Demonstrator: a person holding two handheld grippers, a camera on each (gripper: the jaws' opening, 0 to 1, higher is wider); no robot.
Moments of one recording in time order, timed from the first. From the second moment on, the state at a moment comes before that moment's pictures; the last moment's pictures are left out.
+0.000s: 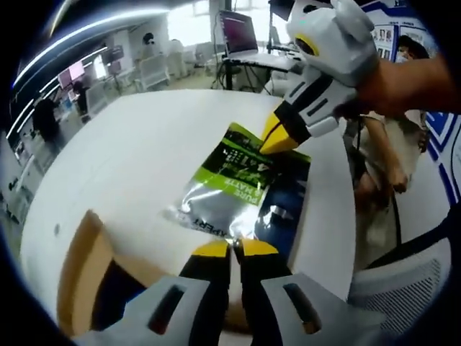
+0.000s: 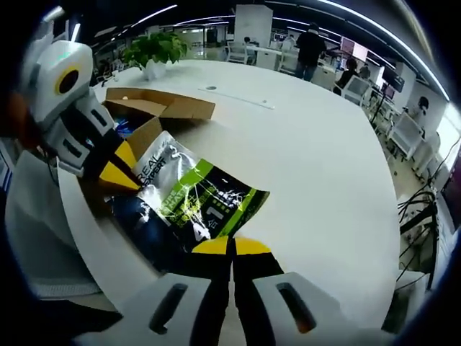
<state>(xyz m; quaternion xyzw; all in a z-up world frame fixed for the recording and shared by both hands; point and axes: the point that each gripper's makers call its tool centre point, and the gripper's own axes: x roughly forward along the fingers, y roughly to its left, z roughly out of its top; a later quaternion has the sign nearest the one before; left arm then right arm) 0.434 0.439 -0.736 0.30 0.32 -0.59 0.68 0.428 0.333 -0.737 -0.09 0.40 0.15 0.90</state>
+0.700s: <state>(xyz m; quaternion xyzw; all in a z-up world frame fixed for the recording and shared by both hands) 0.434 0.432 -0.766 0.40 0.31 -0.59 0.64 0.428 0.325 -0.773 -0.07 0.43 0.15 0.89</state>
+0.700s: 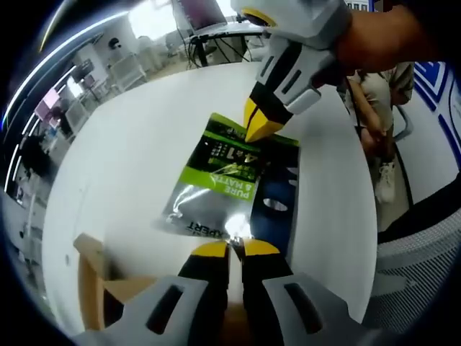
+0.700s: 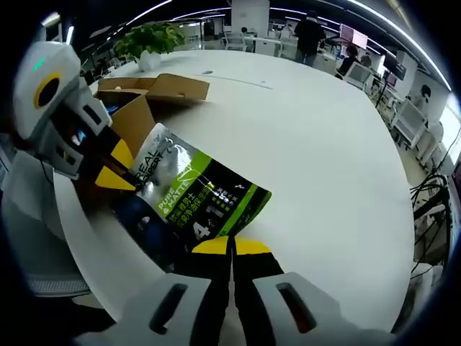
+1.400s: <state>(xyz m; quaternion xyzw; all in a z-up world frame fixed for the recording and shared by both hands) 0.433 0.435 -0.777 0.38 0.34 -0.57 0.64 0.423 0.320 -0.788 -0.06 0.43 0.15 0.89</state>
